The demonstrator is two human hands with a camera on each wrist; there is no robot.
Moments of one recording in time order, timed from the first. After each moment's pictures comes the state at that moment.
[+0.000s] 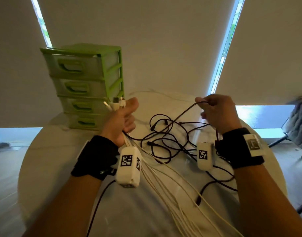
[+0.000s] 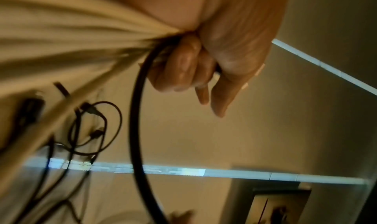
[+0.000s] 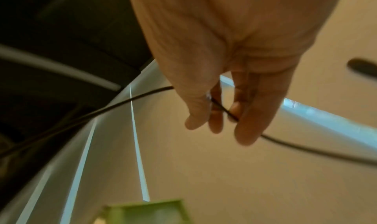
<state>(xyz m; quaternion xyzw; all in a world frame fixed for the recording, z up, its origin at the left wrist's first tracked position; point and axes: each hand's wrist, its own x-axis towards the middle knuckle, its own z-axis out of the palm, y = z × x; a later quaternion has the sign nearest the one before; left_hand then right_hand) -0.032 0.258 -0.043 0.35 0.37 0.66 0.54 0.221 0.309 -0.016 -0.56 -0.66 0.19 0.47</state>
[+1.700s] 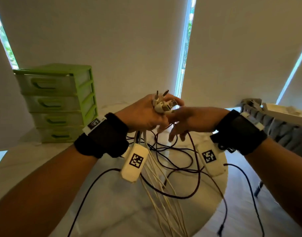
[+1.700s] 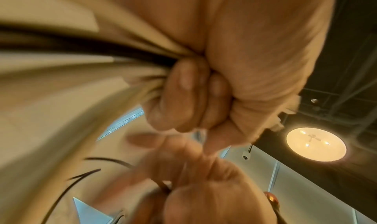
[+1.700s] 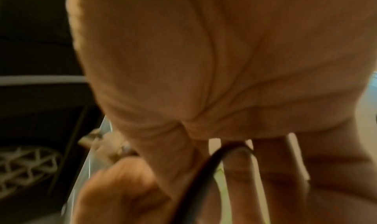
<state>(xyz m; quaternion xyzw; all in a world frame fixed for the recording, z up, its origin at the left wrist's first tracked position) 0.072 0.190 0.060 0.84 0.30 0.31 0.32 0.260 0.204 0.063 -0.43 -0.82 0.36 0.08</state>
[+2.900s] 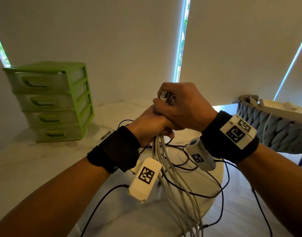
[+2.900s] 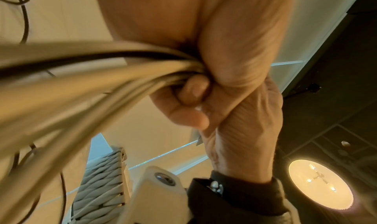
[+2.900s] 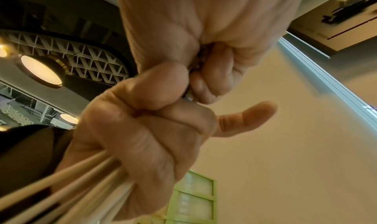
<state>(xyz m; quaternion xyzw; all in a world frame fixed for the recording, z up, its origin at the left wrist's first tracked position) 0.110 0.179 0.030 0.70 0.33 0.38 0.51 0.234 0.186 0.062 -0.39 -0.84 -0.04 0.37</state>
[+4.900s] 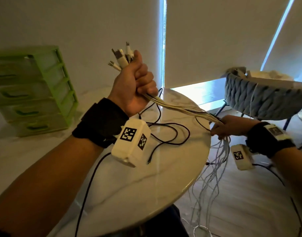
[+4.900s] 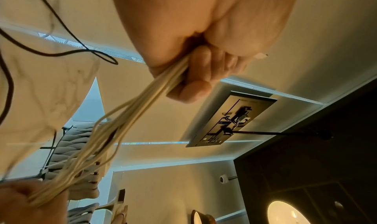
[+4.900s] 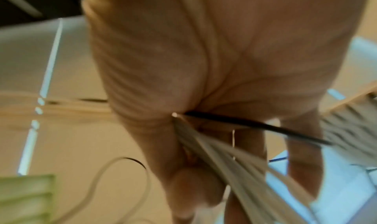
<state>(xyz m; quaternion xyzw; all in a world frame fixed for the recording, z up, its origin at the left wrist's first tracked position) 0.122 0.198 0.042 0.45 0.15 0.49 0.73 0.432 0.197 -0.067 -0.73 -0.62 0.27 0.09</state>
